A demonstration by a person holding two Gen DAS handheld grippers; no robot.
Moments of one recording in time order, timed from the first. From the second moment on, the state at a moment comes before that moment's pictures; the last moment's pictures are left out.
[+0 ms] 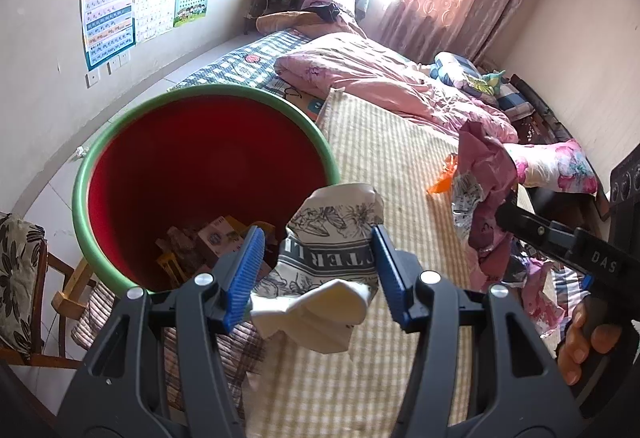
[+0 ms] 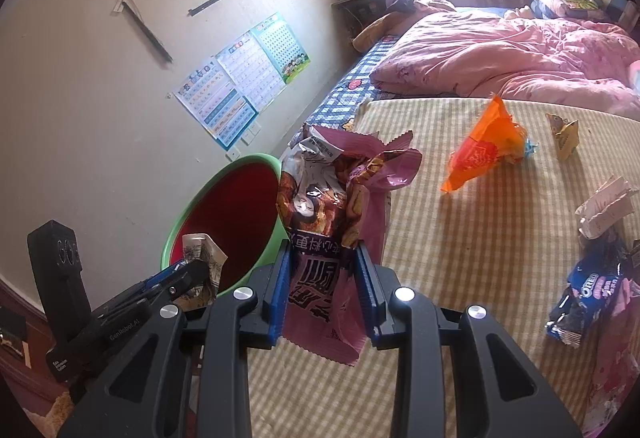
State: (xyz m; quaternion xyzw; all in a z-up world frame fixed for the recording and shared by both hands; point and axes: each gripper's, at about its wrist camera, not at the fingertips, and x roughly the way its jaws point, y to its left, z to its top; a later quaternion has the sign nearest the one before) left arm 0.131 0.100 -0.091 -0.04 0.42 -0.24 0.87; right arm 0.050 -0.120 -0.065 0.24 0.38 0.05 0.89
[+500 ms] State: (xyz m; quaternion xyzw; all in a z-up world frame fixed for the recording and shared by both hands) left arm 0.167 0.129 -0.088 -0.03 0.41 -0.24 0.88; right arm 0.083 -0.082 -0.063 0.22 0.38 0.03 0.90
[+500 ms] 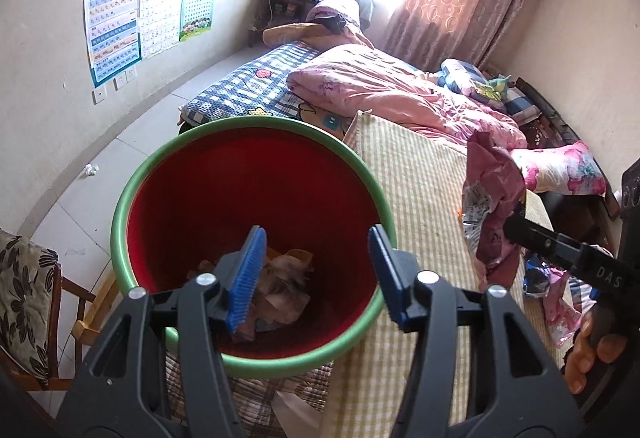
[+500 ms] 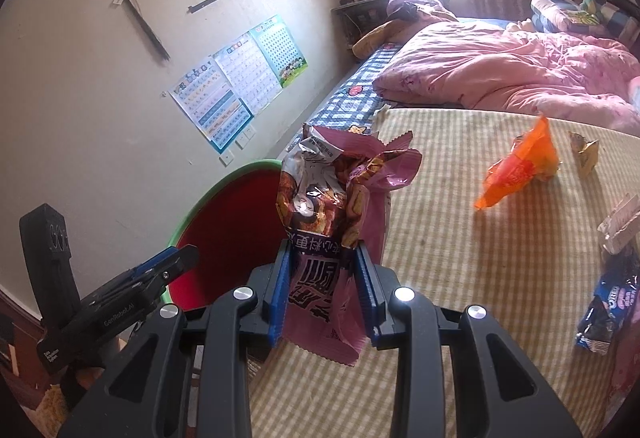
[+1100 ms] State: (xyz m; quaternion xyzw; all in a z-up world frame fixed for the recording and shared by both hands) left arm 0.193 0.178 -0.095 -0.06 0.41 -0.20 0.89; right arm 0.150 -0.016 -0.060 0.19 0.39 0.11 0.89
